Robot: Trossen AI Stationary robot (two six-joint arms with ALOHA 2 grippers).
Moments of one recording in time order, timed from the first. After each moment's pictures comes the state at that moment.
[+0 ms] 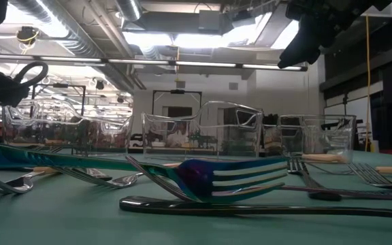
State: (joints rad) left arm -0.61 1.48 0.68 -0.84 0.06 -1.01; right arm -0.09 1.00 0.82 -0.50 0.03 0.15
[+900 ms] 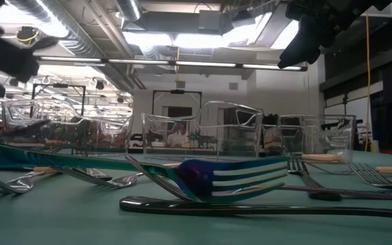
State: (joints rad) left arm -0.61 1.42 0.77 -0.84 0.08 -1.02; right arm -0.09 1.00 0.82 -0.50 0.03 0.15
